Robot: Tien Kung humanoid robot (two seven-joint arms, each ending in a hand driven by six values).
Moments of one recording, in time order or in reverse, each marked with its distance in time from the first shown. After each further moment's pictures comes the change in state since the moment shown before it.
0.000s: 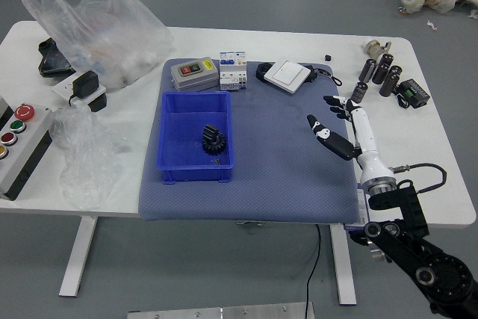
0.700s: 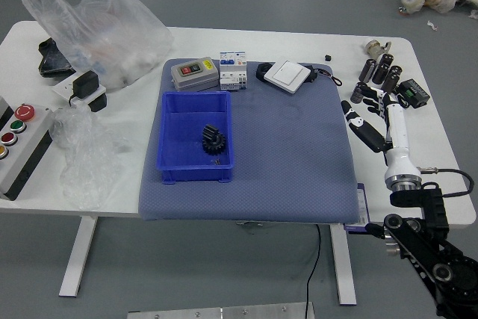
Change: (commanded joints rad) left arm 0.063 0.024 0.044 0.000 -0.158 0.019 -0.036; right arm -0.041 0.003 0.176 0.031 0.009 -0.005 0.024
